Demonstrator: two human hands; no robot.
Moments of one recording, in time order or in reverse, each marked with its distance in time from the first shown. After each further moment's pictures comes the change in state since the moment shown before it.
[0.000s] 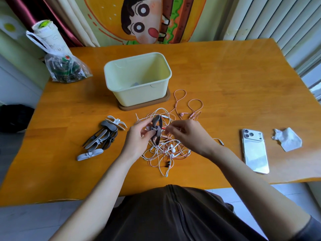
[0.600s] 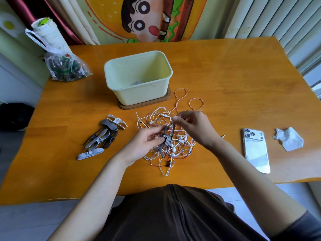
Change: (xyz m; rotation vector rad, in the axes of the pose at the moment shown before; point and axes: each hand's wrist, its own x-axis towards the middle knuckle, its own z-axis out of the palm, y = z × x) left_hand -0.008 0.014 -0.007 -0.244 -0.431 -0.119; right_hand 0.011 0.007 -0.011 0.129 0.161 0.062
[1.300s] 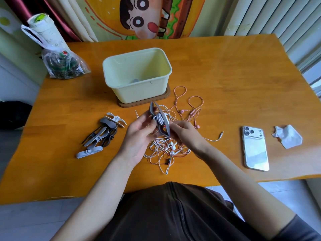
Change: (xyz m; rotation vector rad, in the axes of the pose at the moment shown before) left_hand 0.004 0.002 0.008 -0.590 0.264 0.069; right_hand -0.010 0.001 0.030 0.356 -0.224 0.300
